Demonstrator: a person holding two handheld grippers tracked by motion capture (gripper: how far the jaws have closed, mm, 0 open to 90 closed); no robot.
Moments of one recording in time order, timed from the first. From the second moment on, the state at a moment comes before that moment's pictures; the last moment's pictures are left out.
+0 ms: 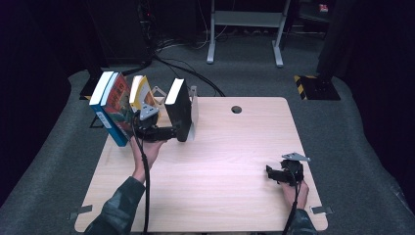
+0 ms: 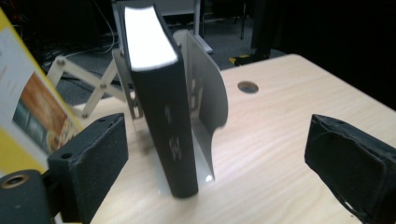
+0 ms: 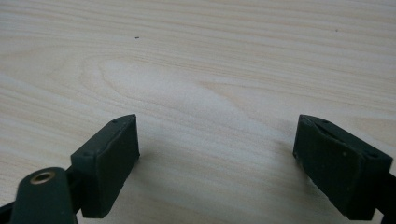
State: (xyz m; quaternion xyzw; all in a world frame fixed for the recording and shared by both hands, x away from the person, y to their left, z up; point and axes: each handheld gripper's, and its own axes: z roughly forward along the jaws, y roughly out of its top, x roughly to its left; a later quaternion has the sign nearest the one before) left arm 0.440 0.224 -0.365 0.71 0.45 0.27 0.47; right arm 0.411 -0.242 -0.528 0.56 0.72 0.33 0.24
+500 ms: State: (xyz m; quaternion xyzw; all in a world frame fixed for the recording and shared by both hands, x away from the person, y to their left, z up) left arm 0.382 0.267 -0.444 0.74 0.48 0.25 0.40; right arm 0.412 -0.240 -0.529 0.55 0.73 0.32 0.24
